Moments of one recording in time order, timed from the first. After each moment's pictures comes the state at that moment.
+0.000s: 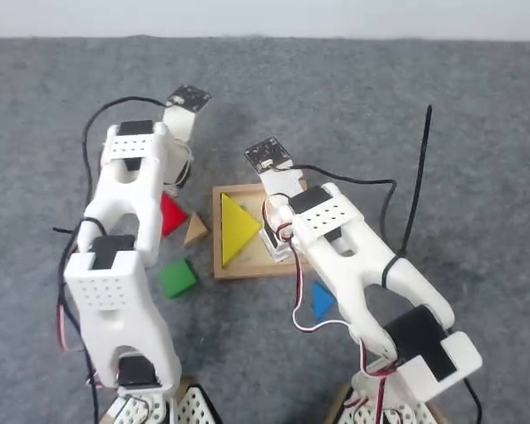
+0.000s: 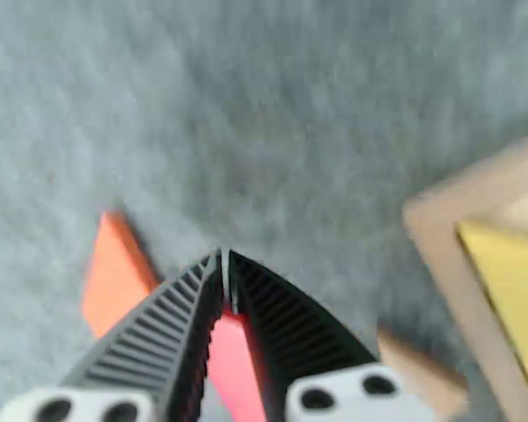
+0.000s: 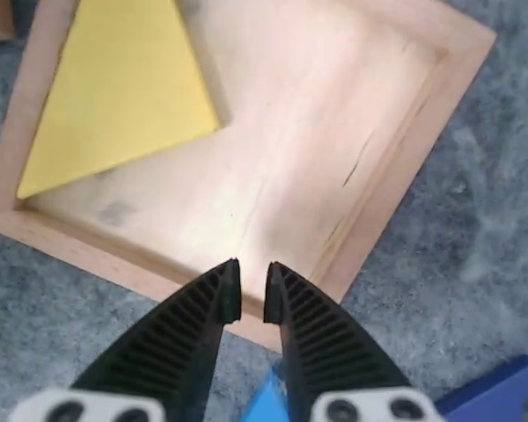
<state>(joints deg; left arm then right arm) -9.5 31.9 -4.8 63.6 -24.0 -33.8 0.2 28.1 58.4 -0.4</state>
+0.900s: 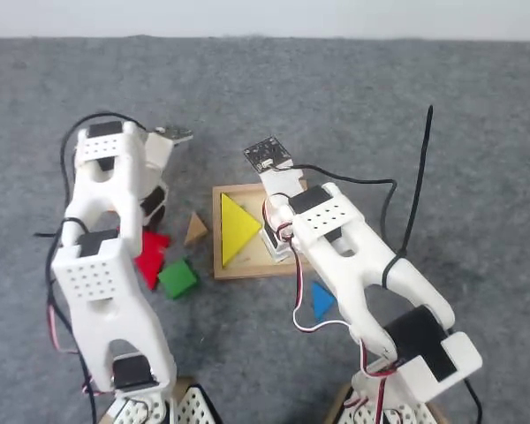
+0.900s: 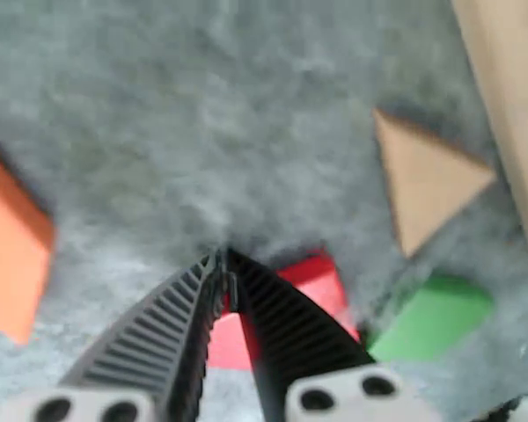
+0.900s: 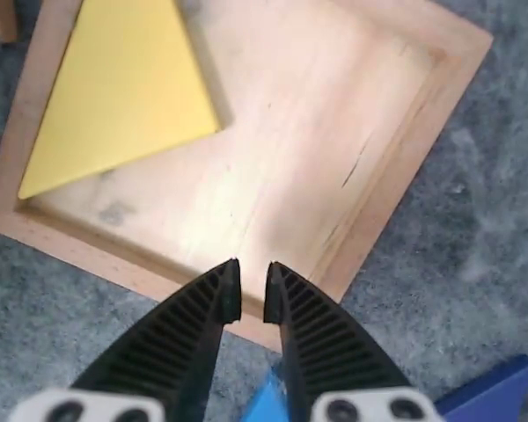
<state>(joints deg) -17.7 37.7 -10.1 91.5 -38.5 -33.8 0.0 28.1 58.4 -0.4</state>
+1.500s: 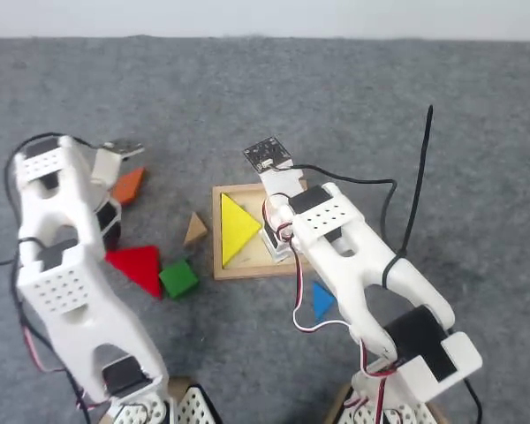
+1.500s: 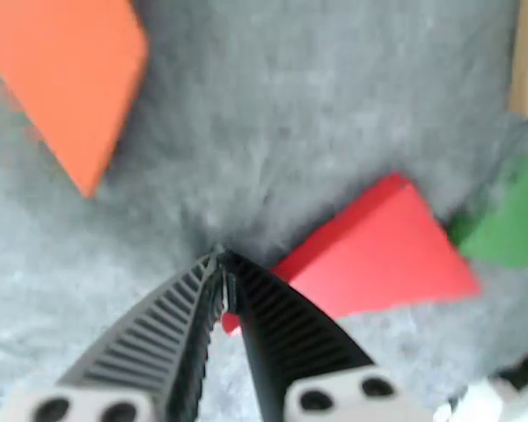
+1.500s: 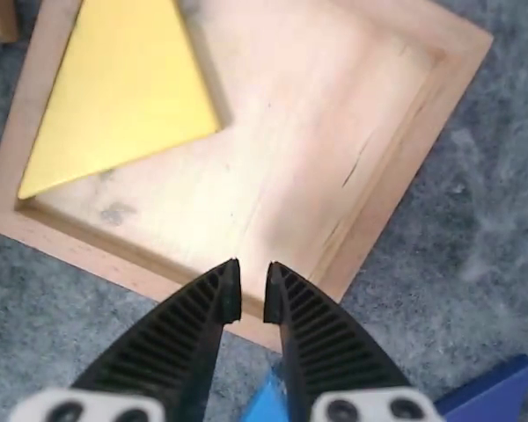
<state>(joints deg) -32.8 37.4 -9.5 95.2 -50.5 -33.8 0.0 28.1 58.4 -0.4</state>
